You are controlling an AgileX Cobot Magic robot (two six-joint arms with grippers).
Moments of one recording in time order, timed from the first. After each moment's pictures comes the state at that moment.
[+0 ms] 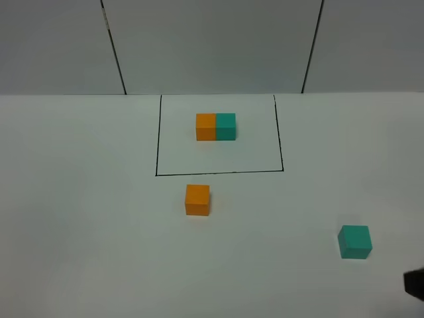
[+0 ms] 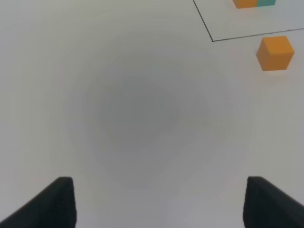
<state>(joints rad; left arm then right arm) -0.03 -0.01 -0.51 -0.08 1.05 0.11 0.01 0.82 -0.66 0.28 1.00 -0.12</state>
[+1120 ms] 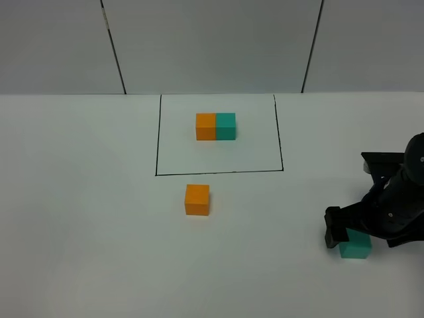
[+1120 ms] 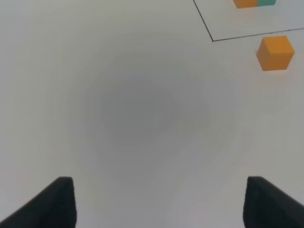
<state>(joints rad) -0.03 -0.01 -0.51 -0.08 1.05 0.11 0.16 1.83 -0.95 0.19 0.62 0.00</state>
